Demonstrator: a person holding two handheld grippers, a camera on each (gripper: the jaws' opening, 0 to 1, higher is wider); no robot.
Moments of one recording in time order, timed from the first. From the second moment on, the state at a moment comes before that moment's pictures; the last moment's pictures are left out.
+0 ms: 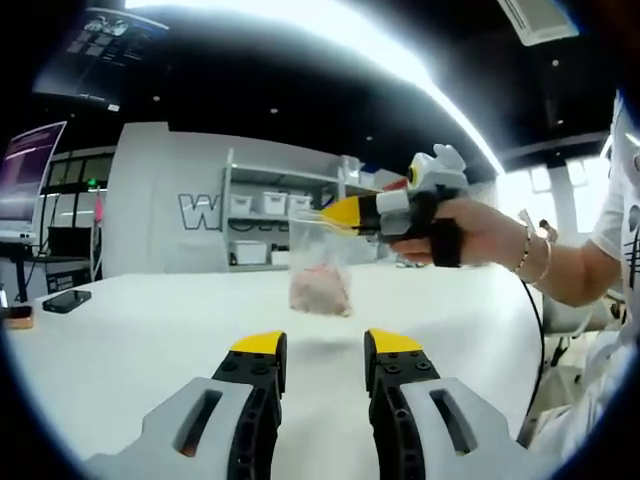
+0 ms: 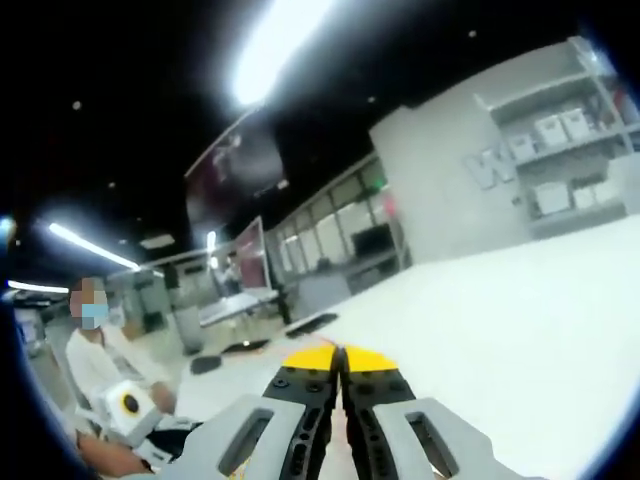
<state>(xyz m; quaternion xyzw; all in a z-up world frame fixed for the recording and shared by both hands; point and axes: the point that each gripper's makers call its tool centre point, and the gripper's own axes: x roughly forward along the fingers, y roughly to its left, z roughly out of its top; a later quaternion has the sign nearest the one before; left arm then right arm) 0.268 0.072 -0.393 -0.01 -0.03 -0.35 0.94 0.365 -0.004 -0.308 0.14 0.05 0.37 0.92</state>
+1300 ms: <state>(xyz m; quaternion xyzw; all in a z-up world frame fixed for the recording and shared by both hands) 0.270 0.074 -0.396 -0.01 -0.03 -0.35 0.94 0.444 -0.035 -0.329 0.11 0.09 0.30 0.94</state>
